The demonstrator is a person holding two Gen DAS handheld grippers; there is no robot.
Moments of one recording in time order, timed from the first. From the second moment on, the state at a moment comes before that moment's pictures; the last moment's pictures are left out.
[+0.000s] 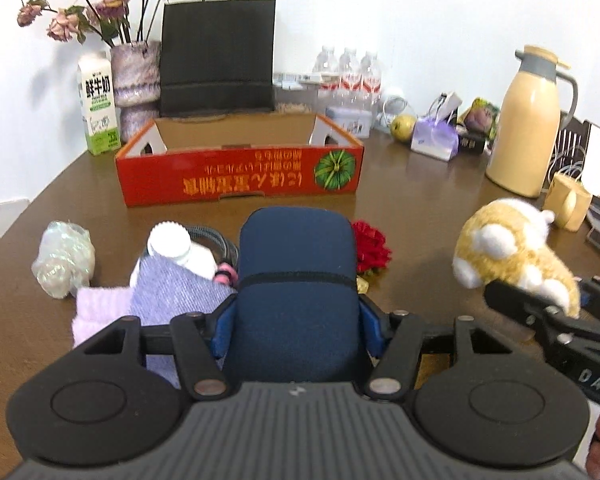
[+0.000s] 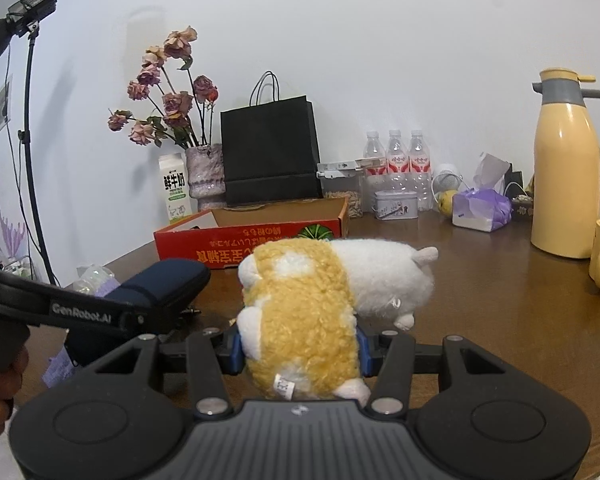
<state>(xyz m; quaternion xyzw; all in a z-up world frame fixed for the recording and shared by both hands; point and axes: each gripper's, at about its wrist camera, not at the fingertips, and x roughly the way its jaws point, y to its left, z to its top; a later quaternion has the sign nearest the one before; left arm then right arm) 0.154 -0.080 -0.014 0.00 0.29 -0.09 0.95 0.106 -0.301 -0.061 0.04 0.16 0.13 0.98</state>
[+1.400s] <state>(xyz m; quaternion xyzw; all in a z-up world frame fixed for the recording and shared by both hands) 0.266 -0.033 0.066 -0.06 0.24 -0.02 0.97 0.253 -0.228 0.017 0.05 0.13 0.20 0.97</state>
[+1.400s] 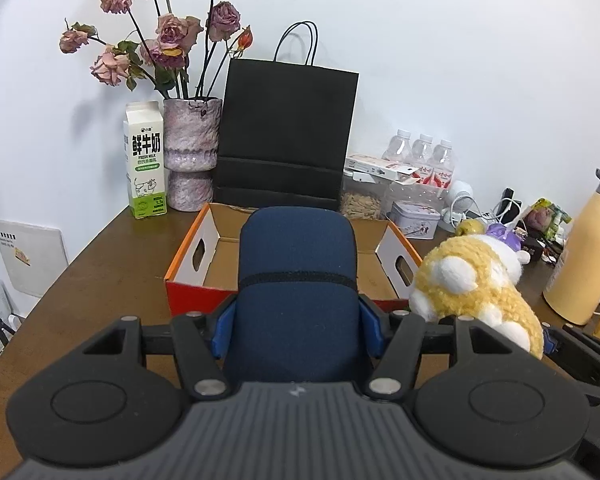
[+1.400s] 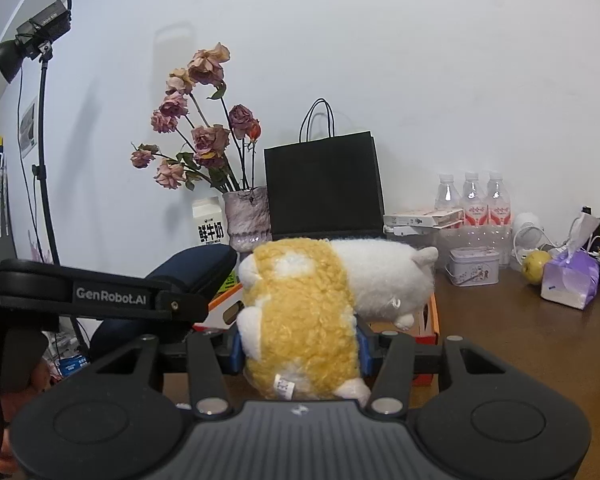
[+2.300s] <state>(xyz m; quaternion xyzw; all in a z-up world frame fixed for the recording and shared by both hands) 0.388 -0.009 0.073 -0.09 0.26 0.02 0.96 0.388 -0.196 0.035 0.03 0.15 0.20 0.97</state>
